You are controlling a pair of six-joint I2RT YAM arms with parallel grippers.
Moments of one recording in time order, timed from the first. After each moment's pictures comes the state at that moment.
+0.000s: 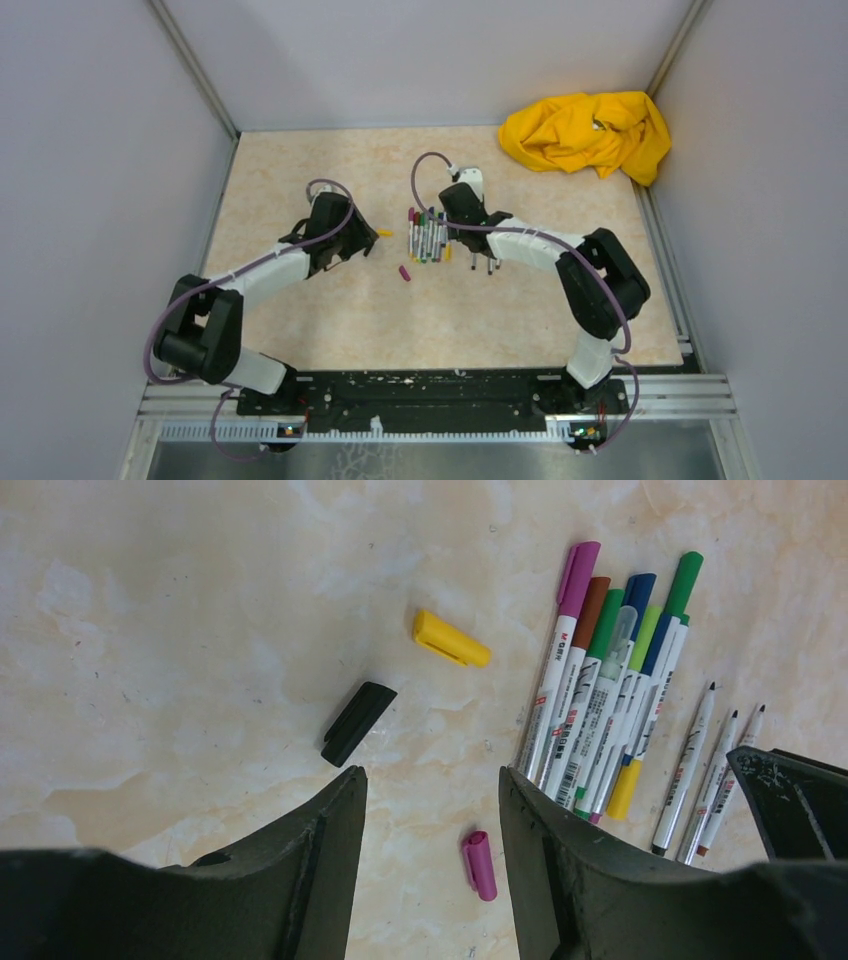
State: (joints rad) left arm -0.41 1.46 0.79 -0.06 -0.11 -0.82; right arm 0.67 1.75 1.09 -0.13 0.45 0.40
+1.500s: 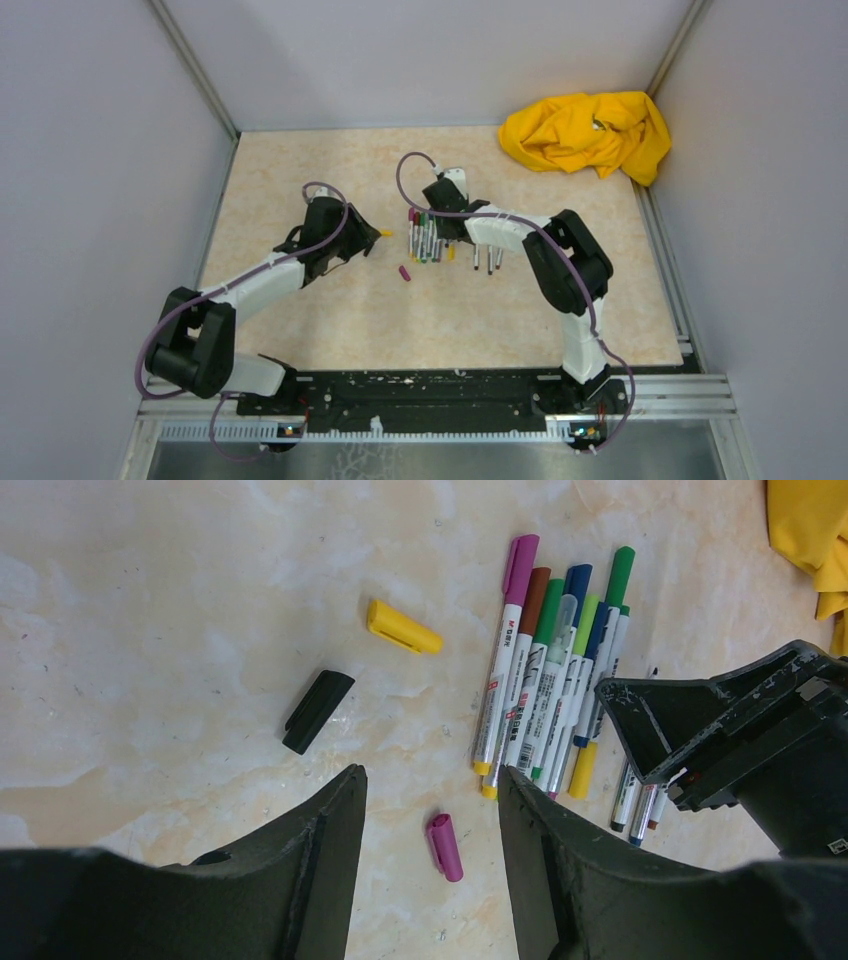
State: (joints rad) left arm -0.41 1.39 0.72 0.03 -0.06 -0.84; right arm 0.67 1.98 1.32 -0.25 0.41 0.40
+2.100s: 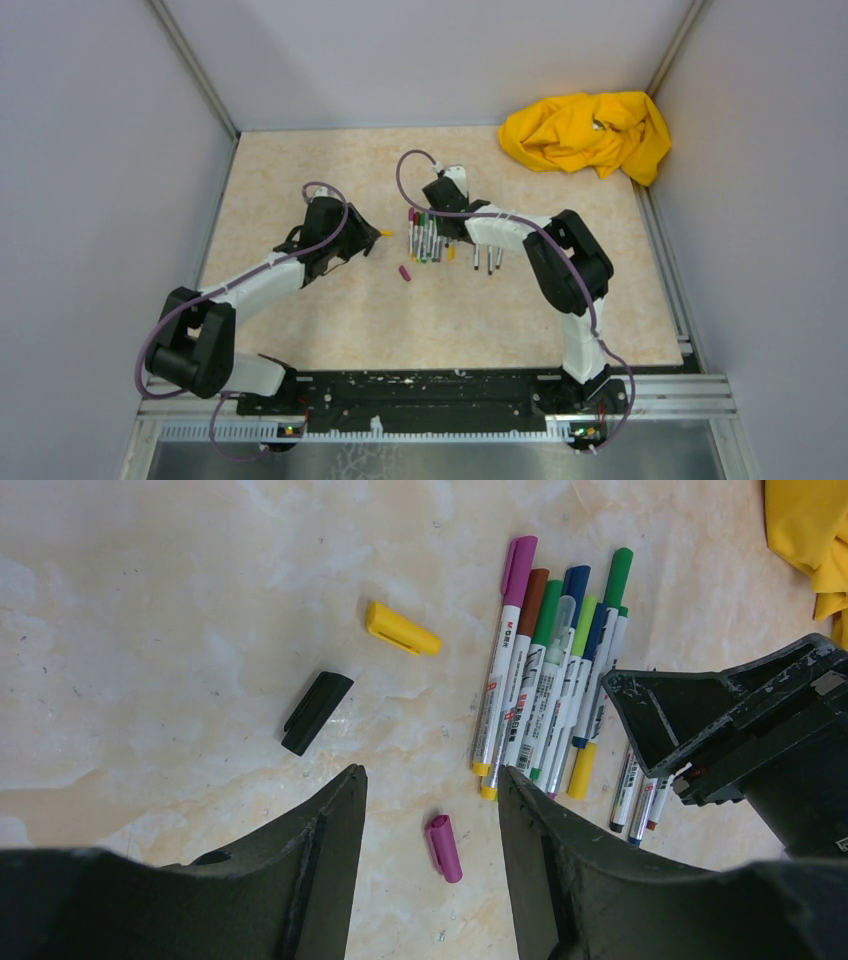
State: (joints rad) left arm -0.41 1.39 0.72 0.03 -0.06 -0.84; right arm 0.67 1.98 1.32 -0.22 0.42 0.40
